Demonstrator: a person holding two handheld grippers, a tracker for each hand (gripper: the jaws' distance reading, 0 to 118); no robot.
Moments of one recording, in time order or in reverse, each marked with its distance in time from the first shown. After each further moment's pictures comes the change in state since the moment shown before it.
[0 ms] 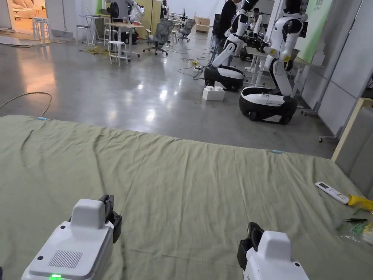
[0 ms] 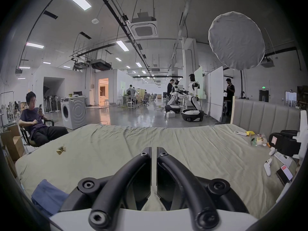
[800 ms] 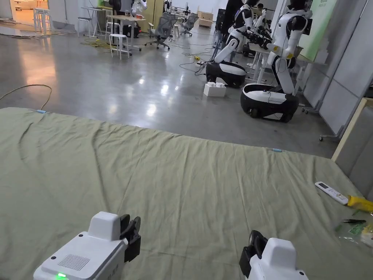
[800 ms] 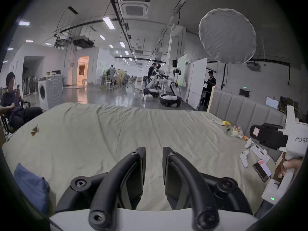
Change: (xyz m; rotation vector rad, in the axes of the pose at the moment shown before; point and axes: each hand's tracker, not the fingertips) left arm 0.006 -0.012 -0.008 -0.146 -0.241 0.065; right arm 0.013 -0.005 -0.001 -0.065 -0.002 -0.043
